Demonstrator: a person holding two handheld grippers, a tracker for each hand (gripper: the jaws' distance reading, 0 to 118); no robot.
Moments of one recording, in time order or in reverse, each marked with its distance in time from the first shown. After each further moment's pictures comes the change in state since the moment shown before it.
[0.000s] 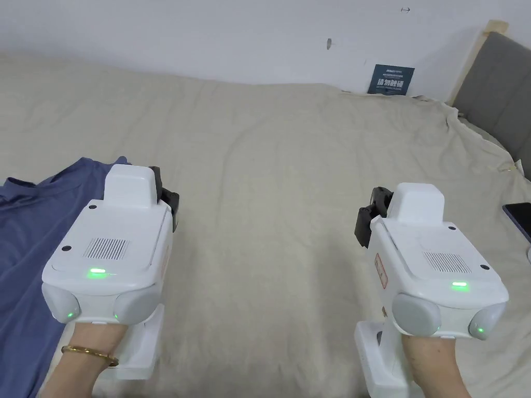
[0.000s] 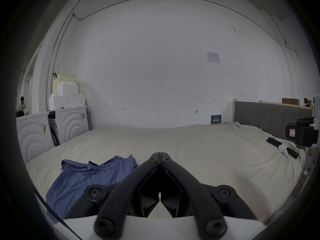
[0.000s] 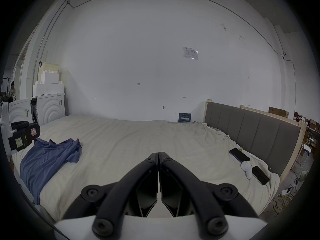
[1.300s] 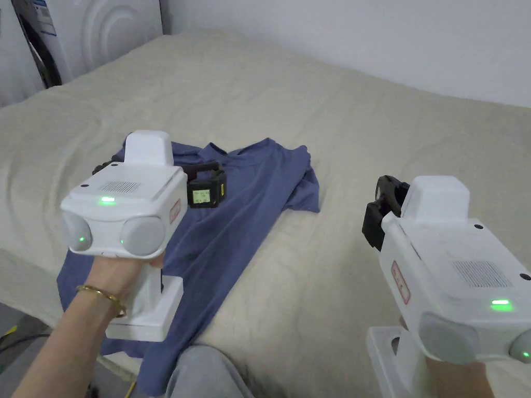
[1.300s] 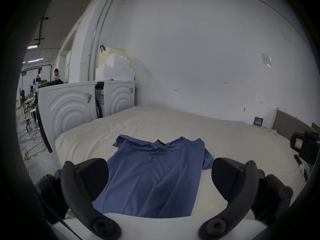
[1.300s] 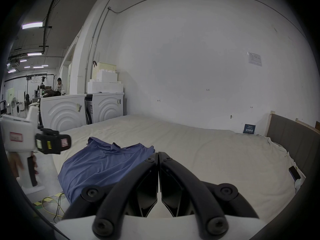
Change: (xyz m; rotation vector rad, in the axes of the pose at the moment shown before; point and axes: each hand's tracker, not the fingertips) left arm -0.215 -0.009 0.001 -0.234 0.303 0.156; right arm -0.203 0.025 -0.022 0.034 0.502 0.096
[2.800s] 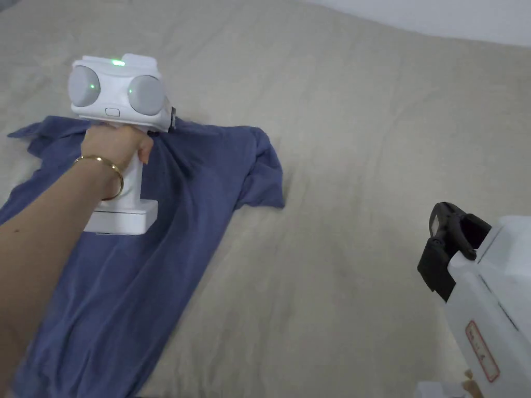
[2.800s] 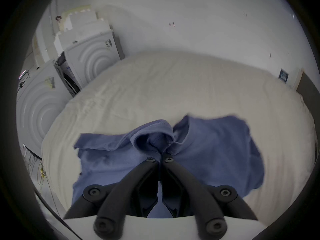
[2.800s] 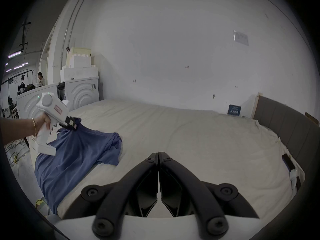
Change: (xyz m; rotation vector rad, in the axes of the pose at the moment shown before) left arm 0.056 0.061 -0.247 -0.404 0.071 -0.084; right arm 0.093 -0.028 -0.068 -0.149 -0.167 -0.038
